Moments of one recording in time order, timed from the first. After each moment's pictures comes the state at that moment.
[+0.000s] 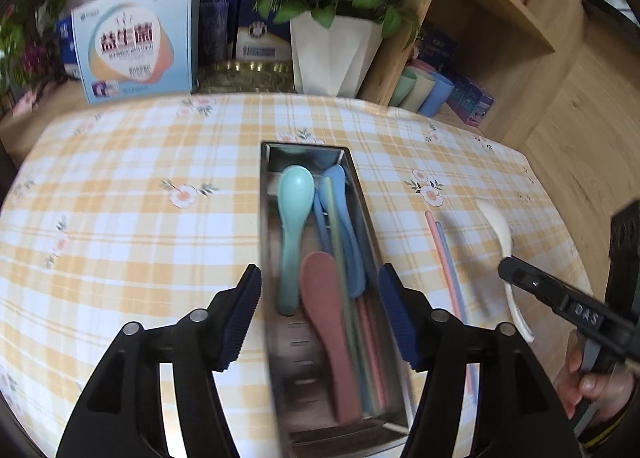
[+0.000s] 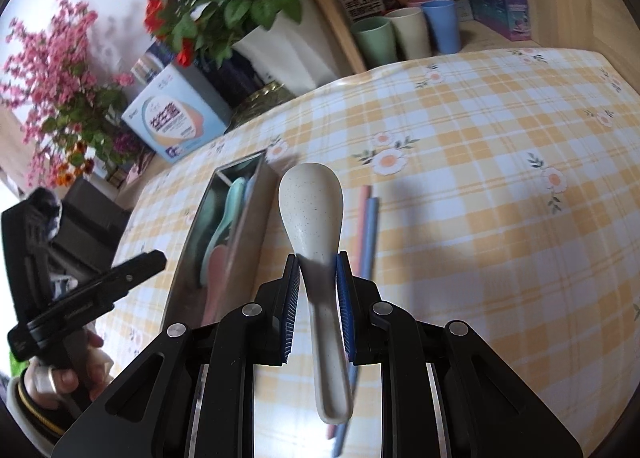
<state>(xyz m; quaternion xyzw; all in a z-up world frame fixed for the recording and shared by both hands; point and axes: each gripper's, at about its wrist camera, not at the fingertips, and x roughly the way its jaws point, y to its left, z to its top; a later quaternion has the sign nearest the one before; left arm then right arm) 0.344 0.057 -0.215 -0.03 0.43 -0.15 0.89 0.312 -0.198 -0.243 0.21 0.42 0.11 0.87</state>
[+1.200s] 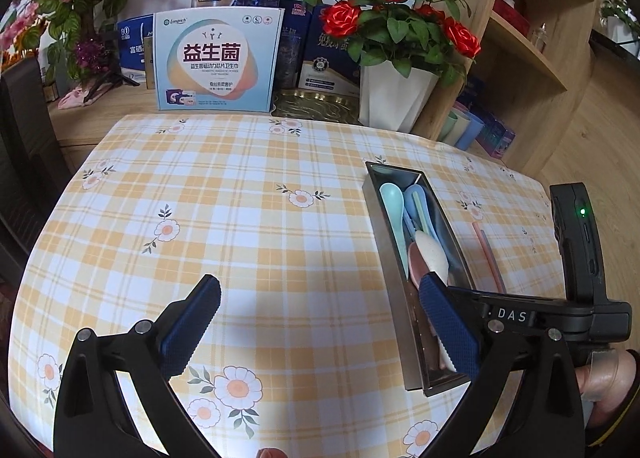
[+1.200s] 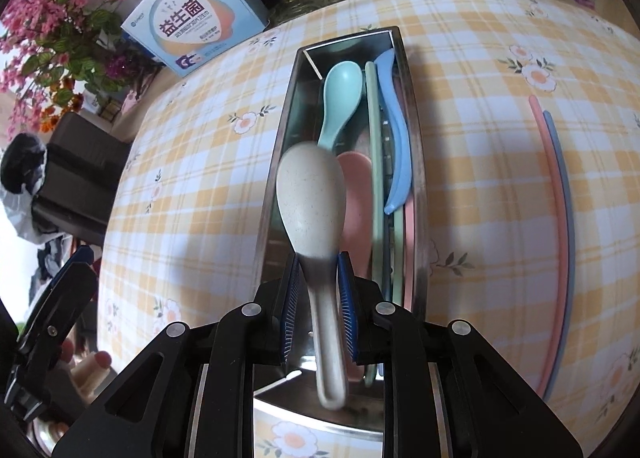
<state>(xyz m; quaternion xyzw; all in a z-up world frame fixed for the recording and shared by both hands) 0.300 0.171 -0.198 -0.05 0.39 -0.10 0.91 0.338 -0.042 -0.264 0.19 0.54 0.13 0.81</state>
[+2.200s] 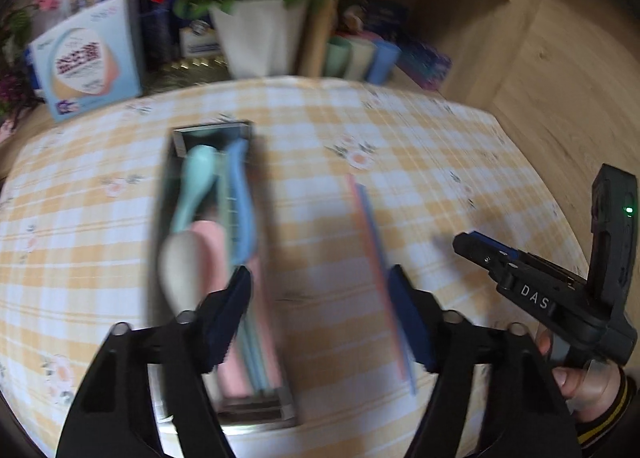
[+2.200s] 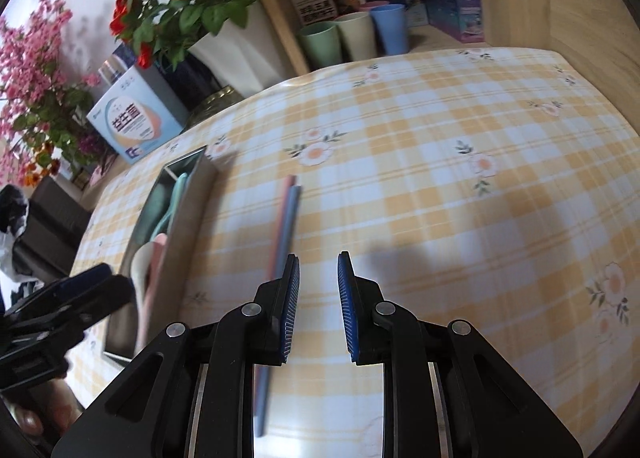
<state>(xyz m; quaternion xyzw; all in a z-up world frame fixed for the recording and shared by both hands) 0.313 -0.044 -0.222 0.01 0.46 -0.18 0.87 0.286 -0.244 -0.261 0.19 0.42 0.04 0.89</state>
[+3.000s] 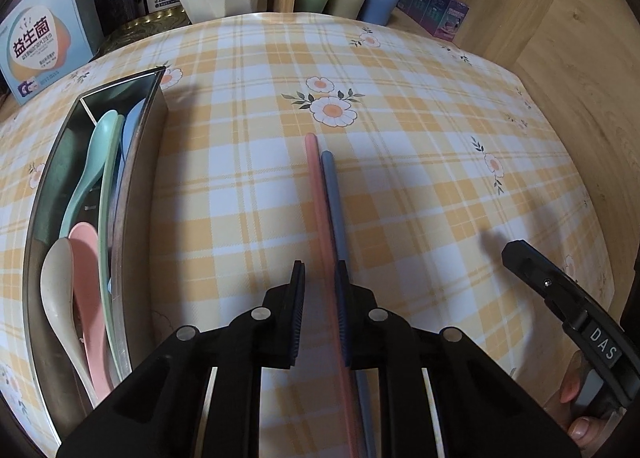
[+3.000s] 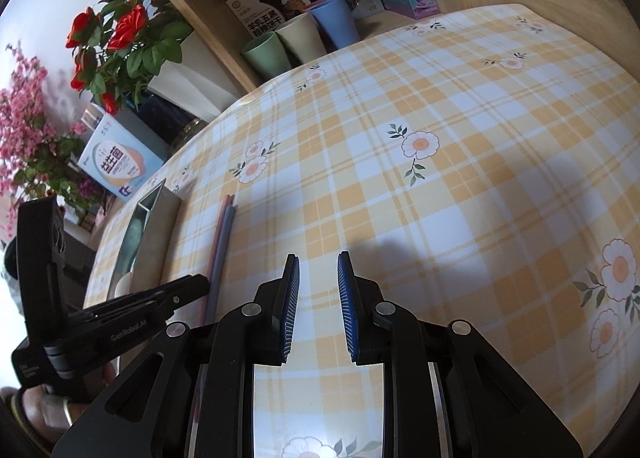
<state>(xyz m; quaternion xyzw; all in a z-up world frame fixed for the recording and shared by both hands) 0.365 -0.110 -0.288 0.03 0.53 -0.16 0.83 0.285 -0.307 -0.298 0.27 0.40 0.04 0.87</state>
